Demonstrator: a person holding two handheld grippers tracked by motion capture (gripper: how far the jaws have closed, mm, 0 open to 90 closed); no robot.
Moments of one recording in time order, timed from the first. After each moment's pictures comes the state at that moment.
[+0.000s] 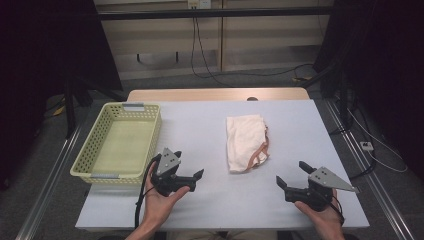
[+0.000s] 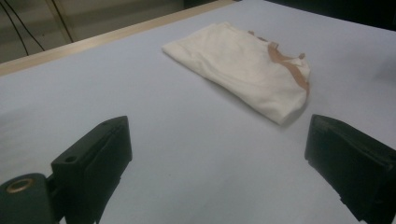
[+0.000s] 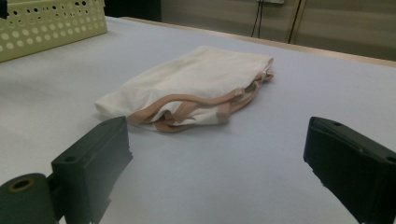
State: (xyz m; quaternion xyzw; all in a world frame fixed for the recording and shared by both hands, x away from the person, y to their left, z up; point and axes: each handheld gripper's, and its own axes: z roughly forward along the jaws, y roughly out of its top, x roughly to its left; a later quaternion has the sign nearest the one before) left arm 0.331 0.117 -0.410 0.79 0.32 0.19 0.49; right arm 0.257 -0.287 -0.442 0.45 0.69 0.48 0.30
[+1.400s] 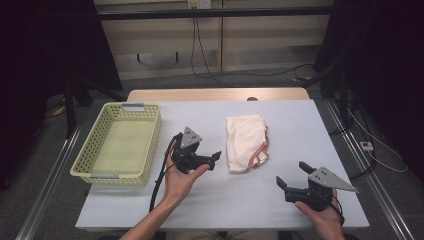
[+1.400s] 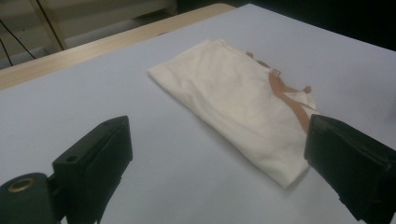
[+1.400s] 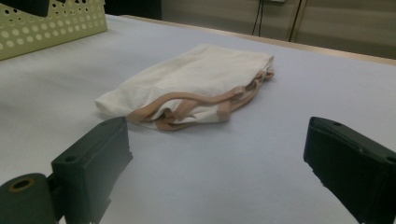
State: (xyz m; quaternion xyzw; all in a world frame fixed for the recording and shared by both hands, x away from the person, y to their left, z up) left arm 0.381 0.065 -0.394 0.80 0.33 0.17 0.48; right arm 0.257 -0.287 -0.442 0.45 0.69 0.48 0.30
